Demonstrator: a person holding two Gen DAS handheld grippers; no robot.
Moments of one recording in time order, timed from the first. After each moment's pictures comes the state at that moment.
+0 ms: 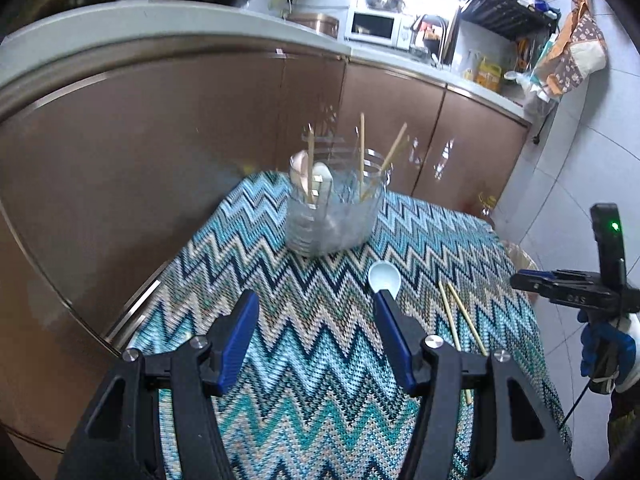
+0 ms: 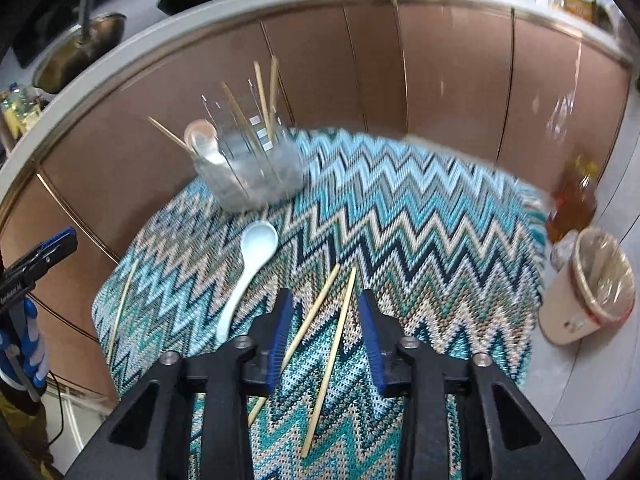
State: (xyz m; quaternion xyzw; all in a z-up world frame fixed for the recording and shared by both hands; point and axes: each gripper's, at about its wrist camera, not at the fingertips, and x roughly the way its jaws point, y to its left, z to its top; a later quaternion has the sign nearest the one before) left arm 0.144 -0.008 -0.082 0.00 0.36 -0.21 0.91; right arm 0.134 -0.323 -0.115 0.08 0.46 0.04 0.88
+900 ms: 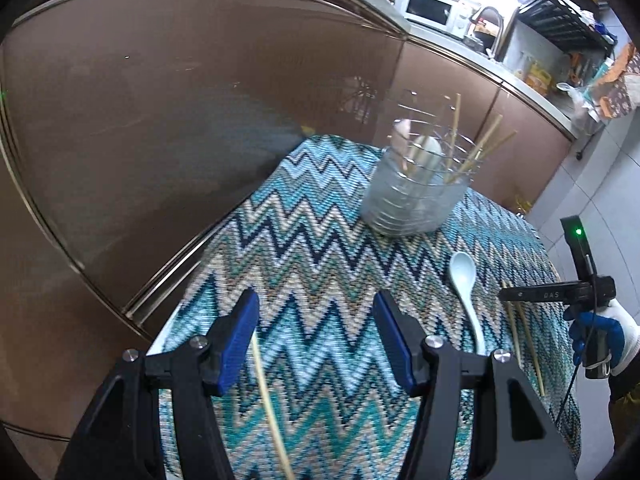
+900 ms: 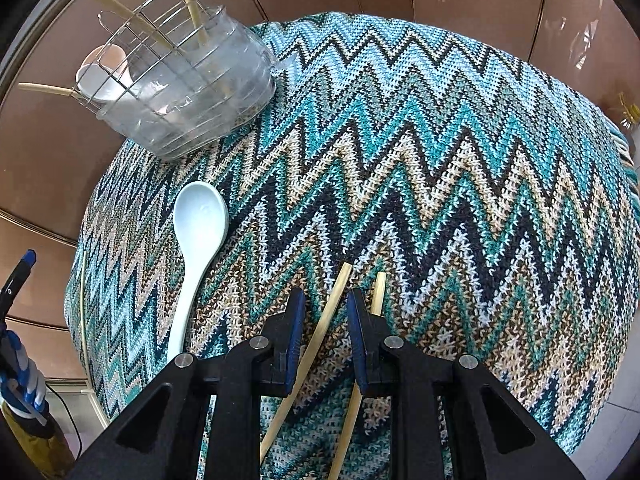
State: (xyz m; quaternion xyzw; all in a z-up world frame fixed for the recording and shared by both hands) left arm 0.197 0.064 -0.123 -0.04 0.42 -0.15 0.90; right arm 0.239 -0.322 -0.212 0.11 0.61 0.04 0.78
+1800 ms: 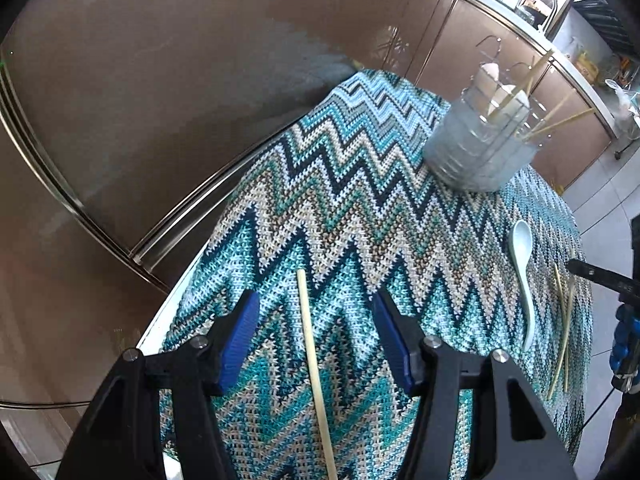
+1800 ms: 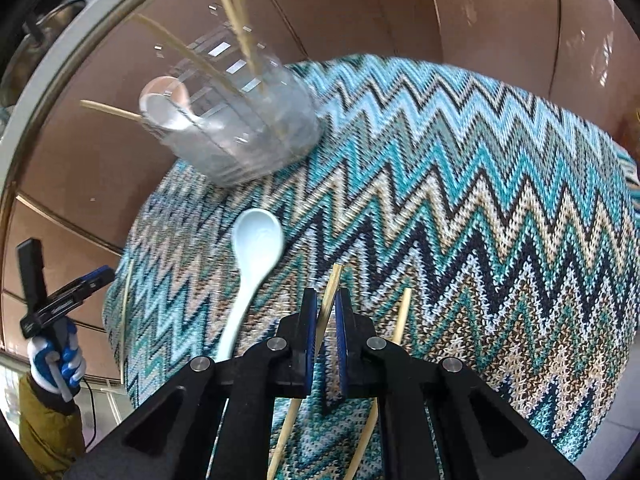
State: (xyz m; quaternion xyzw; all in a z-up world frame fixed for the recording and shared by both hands) left arm 0.225 0.086 -0.179 -0.05 0.52 -0.10 0.85; right arm 0.229 -0.320 -0.176 0.13 0.55 0.11 0.82
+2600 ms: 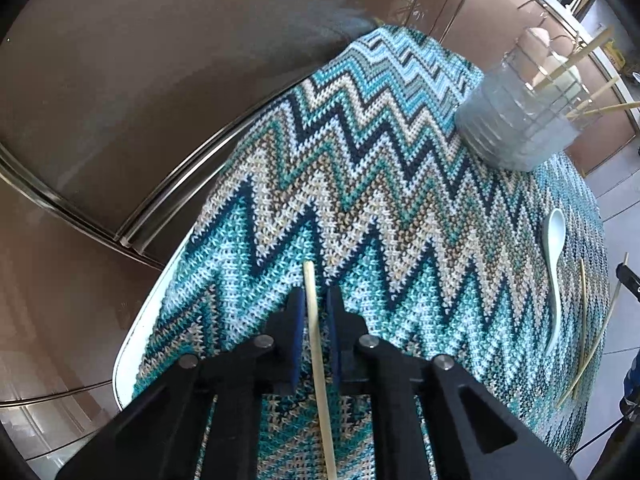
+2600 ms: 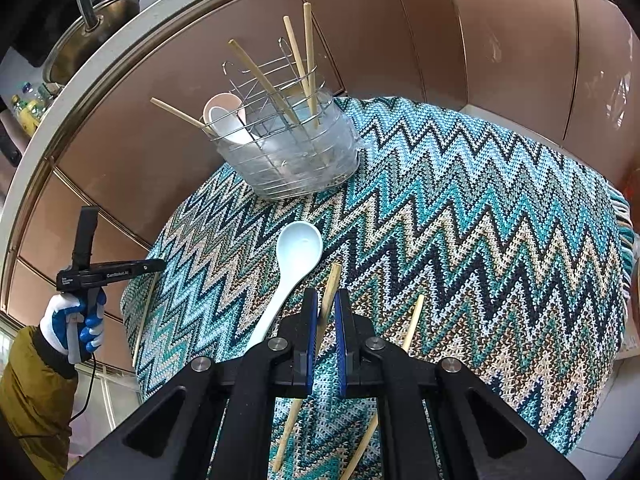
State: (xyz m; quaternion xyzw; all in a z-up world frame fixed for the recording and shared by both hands) left arm 0.252 0.073 -0.209 -0.04 0.59 -0.07 0.80; right arm 0.201 -0.313 -0.138 0.10 0.50 0.14 0.85
